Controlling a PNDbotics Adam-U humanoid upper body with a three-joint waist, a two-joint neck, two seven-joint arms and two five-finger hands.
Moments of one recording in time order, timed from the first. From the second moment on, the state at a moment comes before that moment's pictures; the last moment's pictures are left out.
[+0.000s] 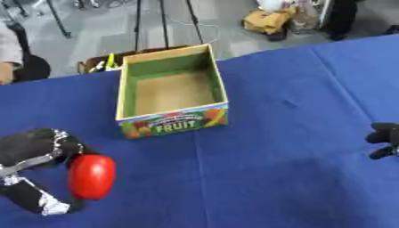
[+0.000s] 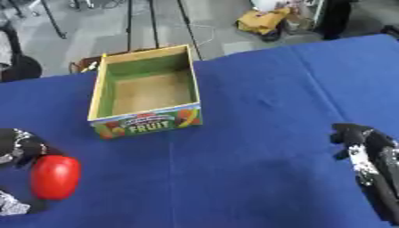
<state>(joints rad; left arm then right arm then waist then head) -0.43 0.84 -0.19 -1.67 -0.48 -0.50 -0.36 -0.10 -0.20 -0.13 -1.98 0.33 -0.11 0.00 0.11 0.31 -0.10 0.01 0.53</state>
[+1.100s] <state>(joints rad) -0.64 0.84 -0.01 -1.50 -0.15 -0.43 -0.33 -0.10 -0.21 -0.13 -1.98 0.34 -0.10 0.00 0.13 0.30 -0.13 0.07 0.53</state>
